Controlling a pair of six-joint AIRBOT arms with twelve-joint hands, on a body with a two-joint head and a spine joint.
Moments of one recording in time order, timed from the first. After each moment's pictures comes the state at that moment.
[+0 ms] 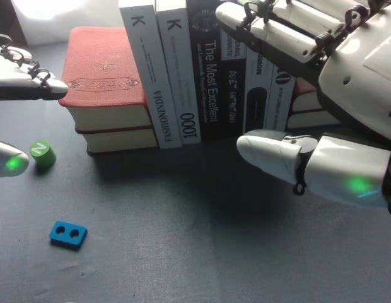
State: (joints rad) left arm 0.21 -0.48 0.99 2.22 -0.54 -1.01; right arm -0.41 -0.69 0.37 0.52 0.82 -1.78
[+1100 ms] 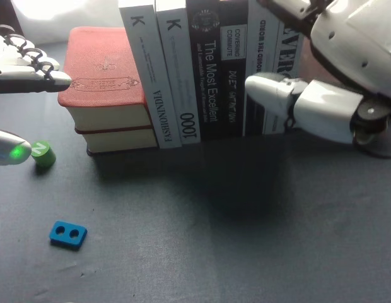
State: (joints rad) left arm 0.20 -0.50 0.98 2.24 -0.51 -0.99; right arm -0.39 -0.86 0.55 0.61 0.94 -1.94
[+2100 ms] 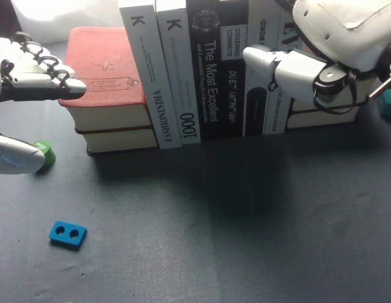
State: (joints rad) left arm 0.19 -0.51 0.96 2.31 -0.53 -1.06; right arm -0.39 -1.04 0.77 0.71 0.98 -2.04
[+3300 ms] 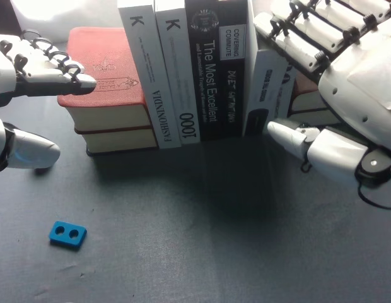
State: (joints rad) left arm 0.17 -0.53 0.93 2.42 -0.49 -1.20; right arm -0.51 -0.84 0.46 0.69 1.01 -2.18
